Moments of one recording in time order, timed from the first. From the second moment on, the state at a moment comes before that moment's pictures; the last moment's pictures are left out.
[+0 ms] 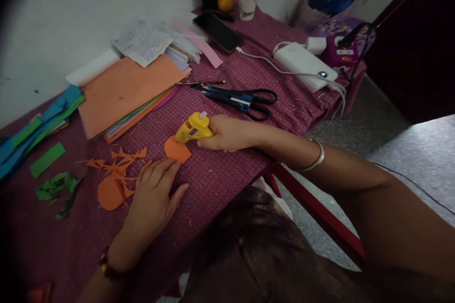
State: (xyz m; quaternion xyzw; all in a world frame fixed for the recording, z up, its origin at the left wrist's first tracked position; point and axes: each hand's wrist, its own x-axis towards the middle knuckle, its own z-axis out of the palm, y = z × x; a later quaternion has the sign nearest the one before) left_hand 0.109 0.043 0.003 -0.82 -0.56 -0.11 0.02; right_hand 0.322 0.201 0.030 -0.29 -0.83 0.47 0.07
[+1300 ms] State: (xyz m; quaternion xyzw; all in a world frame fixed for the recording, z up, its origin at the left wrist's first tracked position) left_hand 0.109 0.042 0.001 -0.78 -0.60 -0.15 0.02; right_hand 0.345 0.200 0.033 -0.26 -0.80 0.54 0.00
